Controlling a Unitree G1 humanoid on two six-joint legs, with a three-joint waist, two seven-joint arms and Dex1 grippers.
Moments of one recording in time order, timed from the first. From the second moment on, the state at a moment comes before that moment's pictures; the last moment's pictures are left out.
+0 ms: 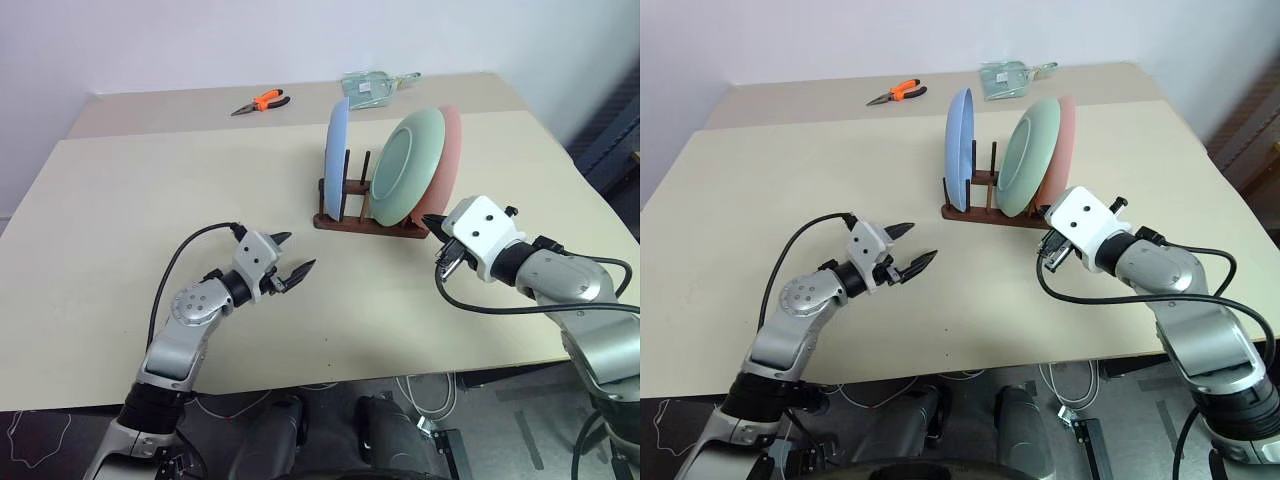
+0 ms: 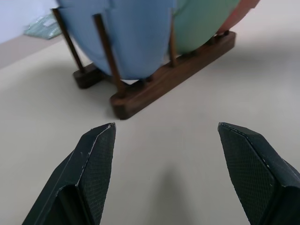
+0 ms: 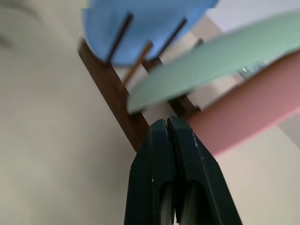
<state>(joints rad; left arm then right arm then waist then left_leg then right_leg) -0.22 0.37 -0.14 -0.14 -0.14 0.17 -0.61 -0.23 -0.84 0.03 -0.54 0.13 0.59 0.49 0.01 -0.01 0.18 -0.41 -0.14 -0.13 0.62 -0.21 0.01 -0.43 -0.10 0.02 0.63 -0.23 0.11</state>
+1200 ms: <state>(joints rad) -0.17 0.41 -0.11 -0.11 -0.13 0.17 -0.57 -0.06 -0.83 -0.34 -0.56 0.24 0.54 0.78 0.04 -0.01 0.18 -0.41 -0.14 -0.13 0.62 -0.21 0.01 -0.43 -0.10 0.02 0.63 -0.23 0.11</state>
